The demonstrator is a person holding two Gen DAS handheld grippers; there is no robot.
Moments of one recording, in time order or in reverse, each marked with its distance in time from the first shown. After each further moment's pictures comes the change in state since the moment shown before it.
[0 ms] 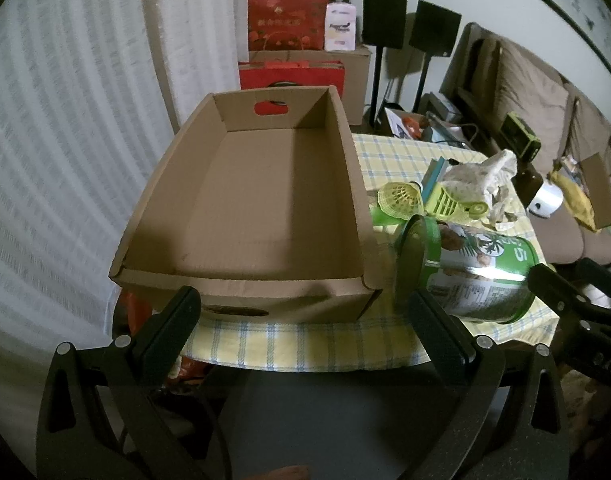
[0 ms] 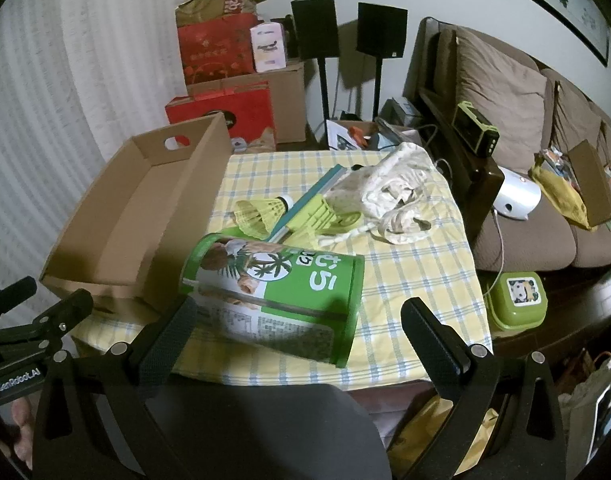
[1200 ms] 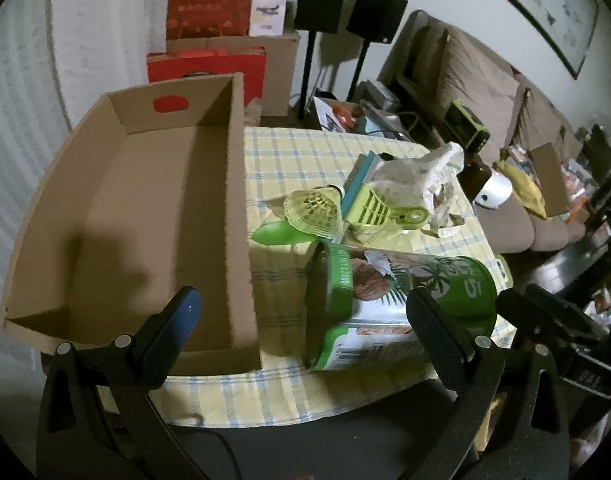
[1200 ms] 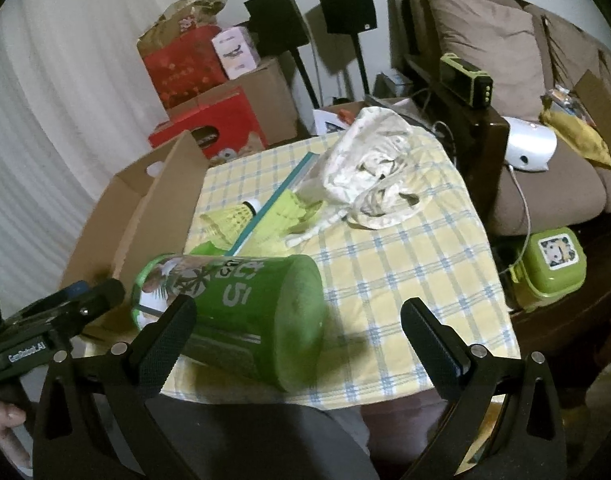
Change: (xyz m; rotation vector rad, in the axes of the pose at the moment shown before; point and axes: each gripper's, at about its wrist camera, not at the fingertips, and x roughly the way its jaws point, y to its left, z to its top) left arm 0.060 -0.061 0.032 0.058 0.041 -0.252; right arm 0.037 -0.083 -0.006 0.152 0.010 0.173
